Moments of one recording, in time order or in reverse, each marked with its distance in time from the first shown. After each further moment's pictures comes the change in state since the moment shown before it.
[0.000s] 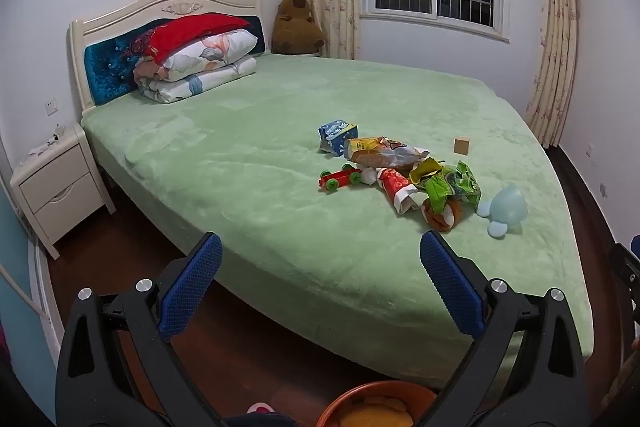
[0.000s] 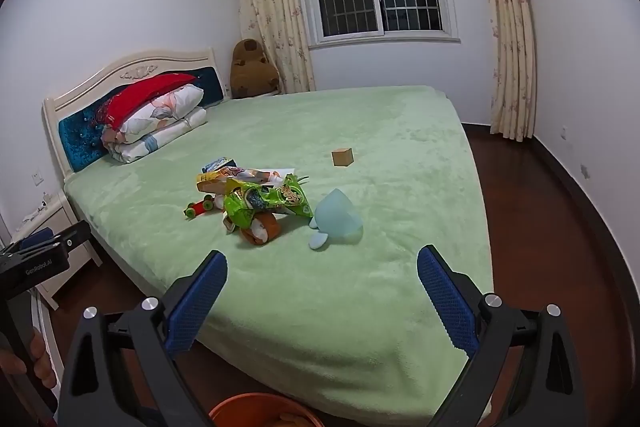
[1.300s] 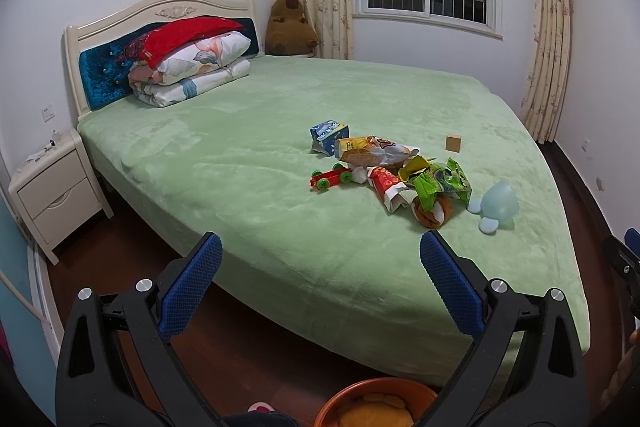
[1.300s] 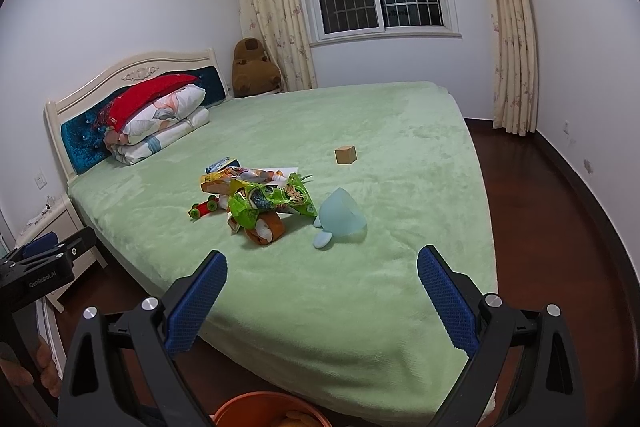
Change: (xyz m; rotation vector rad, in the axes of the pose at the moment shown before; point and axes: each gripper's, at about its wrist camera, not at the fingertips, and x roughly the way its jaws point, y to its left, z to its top) left arm -0.008 -0.009 0.000 0.016 -0.007 -0.014; right arm -0.005 -0.003 0.004 0.019 0.017 0.012
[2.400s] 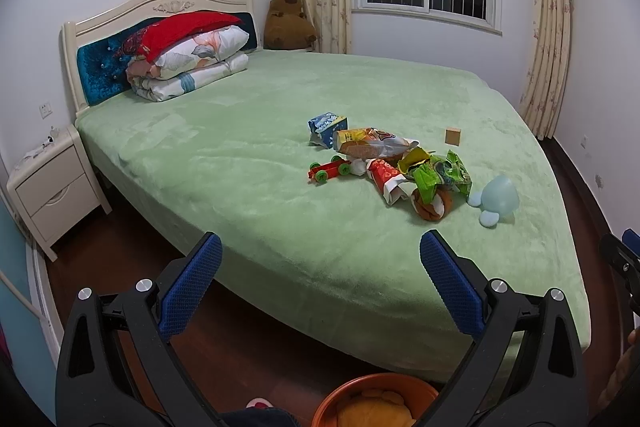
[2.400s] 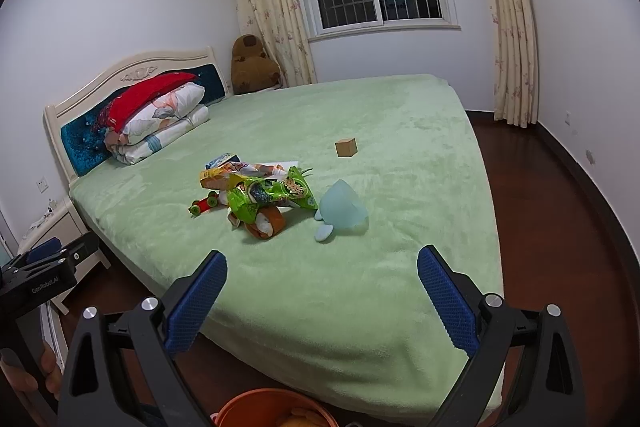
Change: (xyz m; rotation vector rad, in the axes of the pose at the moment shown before) left arm 0.007 -0.001 -0.008 0.002 0.019 -0.004; right arm 0.006 0.003 -0.008 0.013 0.013 0.006
